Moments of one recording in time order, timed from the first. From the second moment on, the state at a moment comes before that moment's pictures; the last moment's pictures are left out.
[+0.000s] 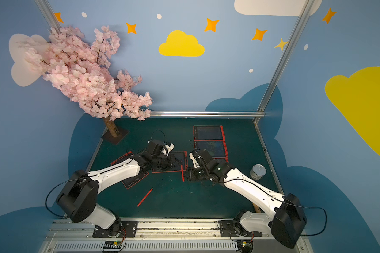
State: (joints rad) left arm -0.60 1.56 0.94 -0.11 0.53 -0.86; right arm 0.83 1.26 0.95 -0.61 -0.25 0.65
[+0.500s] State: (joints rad) left arm -0.62 1.53 0.92 -0.02 0.56 -0.86; right arm 0.77 1.40 1.04 -0.65 -0.37 0.65
